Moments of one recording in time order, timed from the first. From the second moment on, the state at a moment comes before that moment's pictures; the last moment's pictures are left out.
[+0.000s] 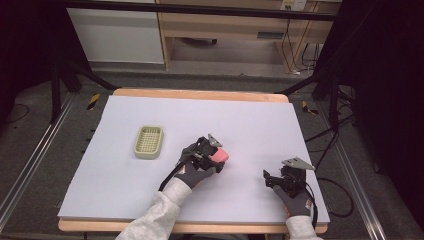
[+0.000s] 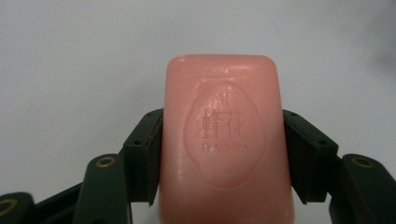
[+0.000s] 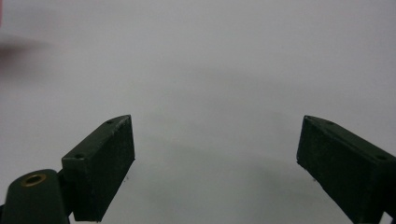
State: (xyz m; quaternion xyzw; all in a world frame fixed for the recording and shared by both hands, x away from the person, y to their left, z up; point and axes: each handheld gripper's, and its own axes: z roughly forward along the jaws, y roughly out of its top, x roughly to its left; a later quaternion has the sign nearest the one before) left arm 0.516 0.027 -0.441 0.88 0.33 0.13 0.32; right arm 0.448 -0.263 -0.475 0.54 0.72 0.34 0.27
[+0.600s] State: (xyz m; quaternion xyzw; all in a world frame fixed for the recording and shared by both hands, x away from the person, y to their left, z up) left arm 0.508 0.078 -0.424 0.86 0.36 0.14 0.34; right arm 0.448 -0.264 -0.475 0.55 0.71 0.34 0.27
